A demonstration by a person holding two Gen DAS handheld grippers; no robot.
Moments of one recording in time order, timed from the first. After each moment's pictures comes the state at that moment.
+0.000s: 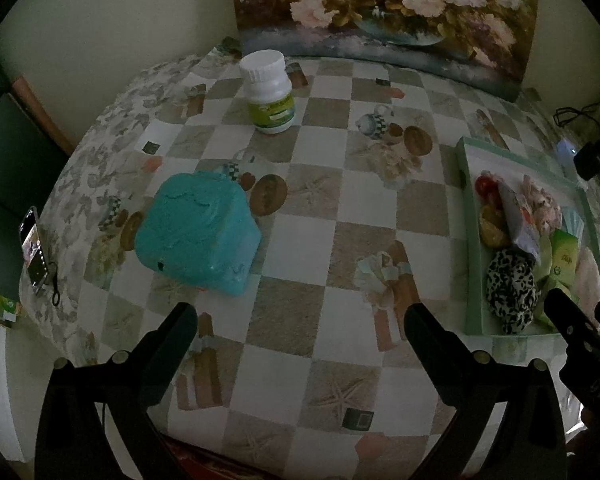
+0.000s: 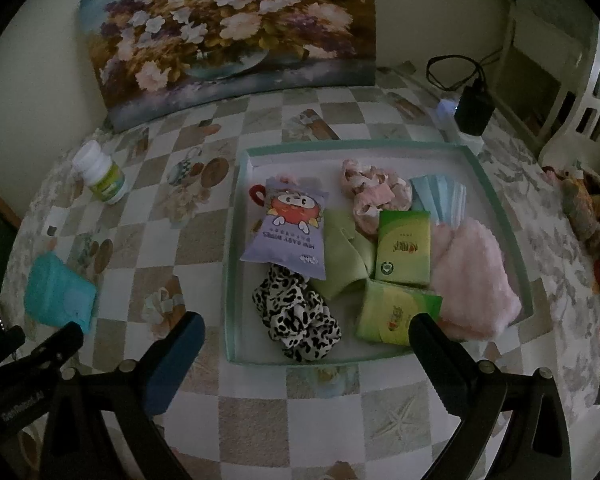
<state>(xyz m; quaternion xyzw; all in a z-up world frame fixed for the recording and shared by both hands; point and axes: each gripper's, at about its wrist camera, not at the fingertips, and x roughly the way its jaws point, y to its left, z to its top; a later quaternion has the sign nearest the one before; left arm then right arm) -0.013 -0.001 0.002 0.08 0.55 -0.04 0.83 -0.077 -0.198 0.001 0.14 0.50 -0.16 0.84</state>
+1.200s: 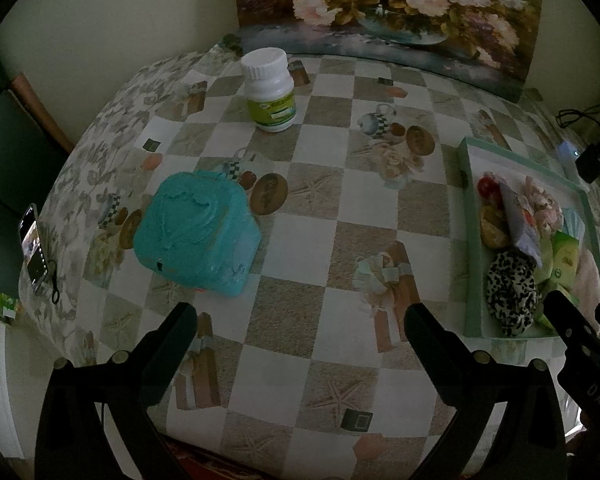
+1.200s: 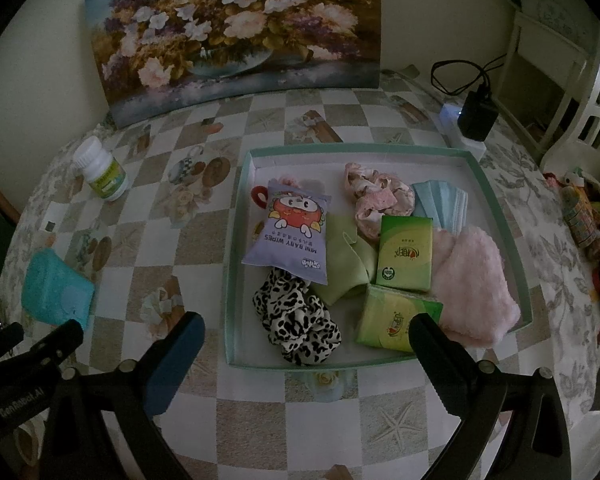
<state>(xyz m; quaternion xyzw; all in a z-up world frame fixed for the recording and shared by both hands) -0.010 -0.001 0.002 0.08 0.55 -0.03 0.83 -0.074 -0.197 0.001 0.13 0.50 -0.16 0.84</state>
